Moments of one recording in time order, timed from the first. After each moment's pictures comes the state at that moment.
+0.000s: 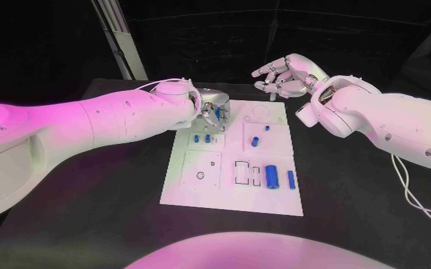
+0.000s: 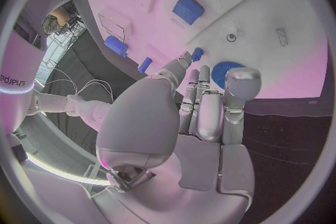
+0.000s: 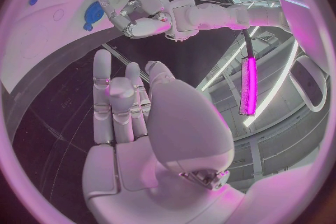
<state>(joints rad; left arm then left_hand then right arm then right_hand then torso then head) 1.30 -0.46 -0.23 1.10 -1.35 -0.02 0.06 1.37 -0.10 0.25 -0.03 0.14 0.99 0.14 0.27 0.07 1.03 0.08 0.36 0.08 1.47 0.00 1.33 1.12 0.14 1.42 0.09 1.00 0.96 1.19 -0.78 0.04 1.43 -0.87 -0.30 0.19 1.50 -0.04 0.00 0.27 0.56 0.91 0.16 0.09 0.07 1.08 0.07 0.74 0.63 1.44 -0.01 1.02 0.98 0.18 1.08 0.09 0.87 0.41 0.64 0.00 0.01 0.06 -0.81</state>
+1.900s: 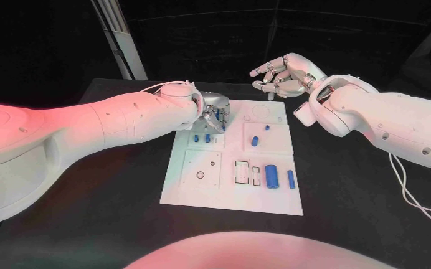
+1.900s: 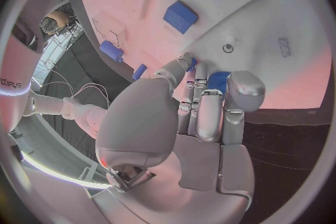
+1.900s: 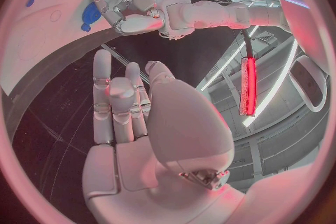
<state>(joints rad) 1.27 -0.41 -0.23 1.03 -1.37 0.01 0.07 1.37 -0.07 0.33 -0.05 0.14 1.05 0.14 0.24 0.07 1.10 0.07 0.31 0.07 1.47 -0.01 1.34 1.11 0.12 1.42 0.08 1.06 1.03 1.19 -0.77 0.04 1.43 -0.87 -0.30 0.19 1.50 -0.04 0.00 0.27 0.56 0.91 0.16 0.09 0.07 1.08 0.07 0.74 0.63 1.44 -0.01 1.02 0.98 0.18 1.08 0.09 0.87 0.41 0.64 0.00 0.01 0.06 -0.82</state>
